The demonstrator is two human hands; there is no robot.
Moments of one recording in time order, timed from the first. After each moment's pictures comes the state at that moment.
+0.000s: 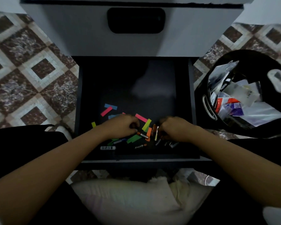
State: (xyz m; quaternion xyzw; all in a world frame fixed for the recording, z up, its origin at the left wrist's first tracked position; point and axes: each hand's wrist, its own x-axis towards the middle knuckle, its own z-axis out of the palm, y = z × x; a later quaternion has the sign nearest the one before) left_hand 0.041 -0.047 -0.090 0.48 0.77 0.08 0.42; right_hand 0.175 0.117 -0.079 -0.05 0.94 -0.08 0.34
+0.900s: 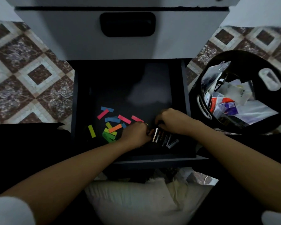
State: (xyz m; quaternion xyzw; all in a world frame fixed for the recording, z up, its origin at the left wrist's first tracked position) left_hand 0.100 -0.014 -0.105 0.41 0.82 0.09 0.37; right_hand 0.169 0.130 -0.069 0.05 0.95 -0.17 0.26
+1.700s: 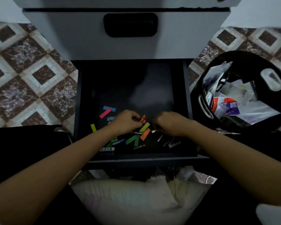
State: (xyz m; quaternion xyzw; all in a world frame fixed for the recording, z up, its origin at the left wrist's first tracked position) left_hand 0.058 -0.028 -0.081 0.29 0.81 0.24 0.44; right_hand 0.167 0.118 -0.077 -0.02 0.95 -0.11 0.28
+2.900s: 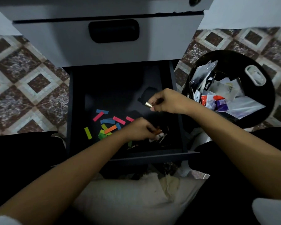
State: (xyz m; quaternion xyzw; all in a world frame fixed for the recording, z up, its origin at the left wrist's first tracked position) left_hand 0.103 0.004 -0.071 0.41 0.73 0.21 0.51; right_hand 0.158 0.154 -0.028 0.21 0.88 -0.41 0.15
